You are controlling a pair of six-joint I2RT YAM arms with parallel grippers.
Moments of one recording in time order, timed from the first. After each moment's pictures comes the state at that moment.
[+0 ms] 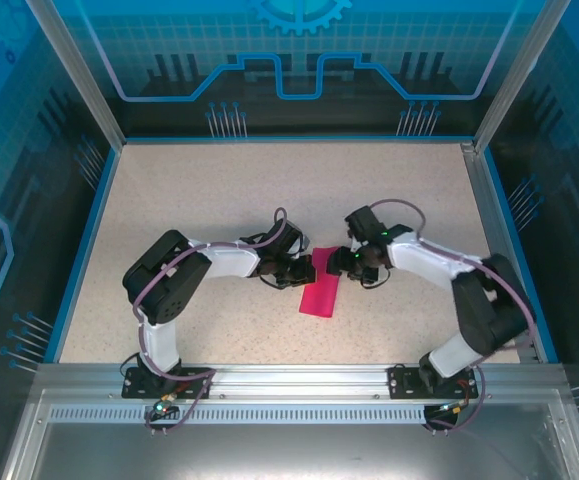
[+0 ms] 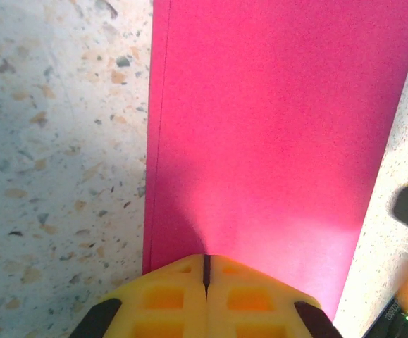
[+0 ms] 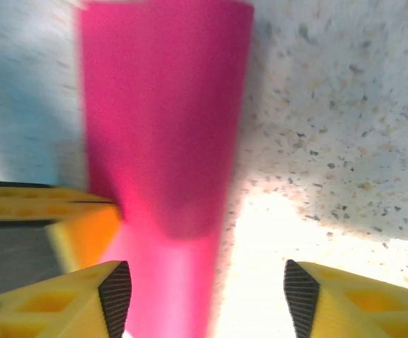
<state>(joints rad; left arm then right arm) -0.67 1.90 0.99 -0.10 0.44 -0.82 0.48 1.51 0.88 -0.56 -0.25 0.68</state>
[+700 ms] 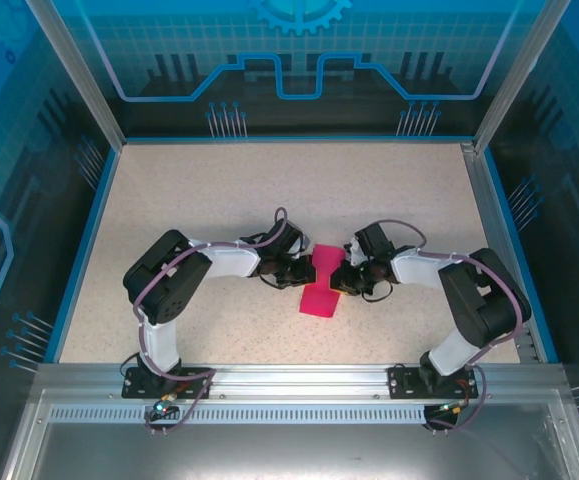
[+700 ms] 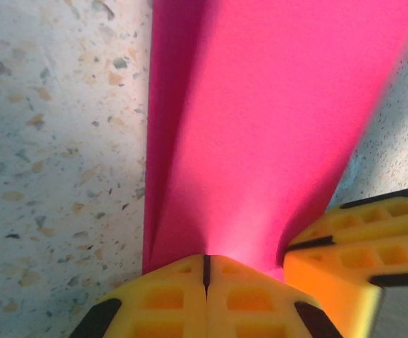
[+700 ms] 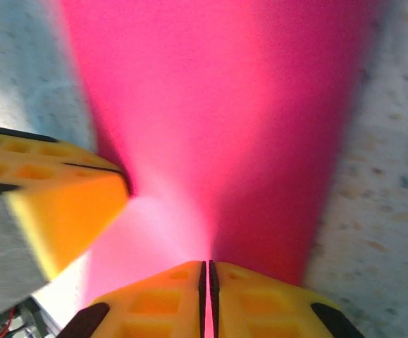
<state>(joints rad) -0.68 1.90 1.00 -0.10 0.44 -0.82 0.42 1.62 0.67 -0.22 -0.54 0.65</state>
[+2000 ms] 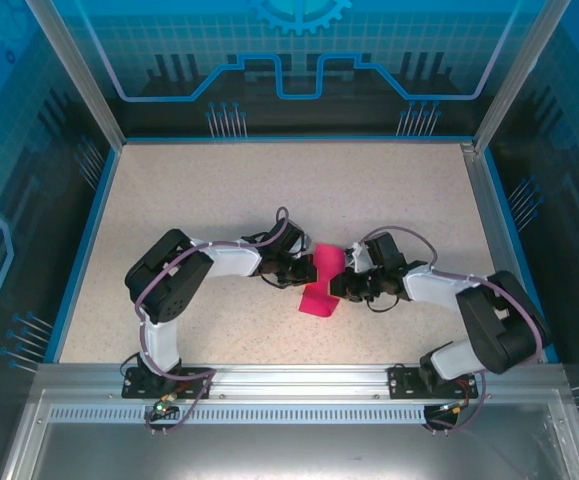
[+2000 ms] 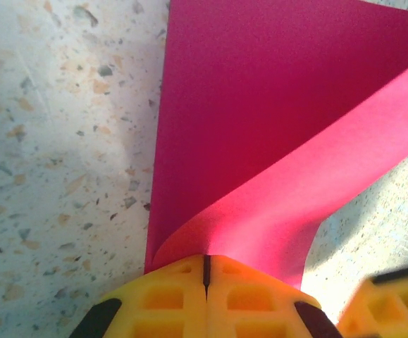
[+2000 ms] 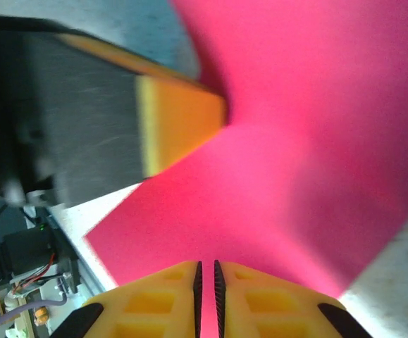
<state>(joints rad) -0.68 1.91 1.01 -0.11 0.45 -0.81 0.44 1.43 0.53 -0.10 -0.67 0.64</state>
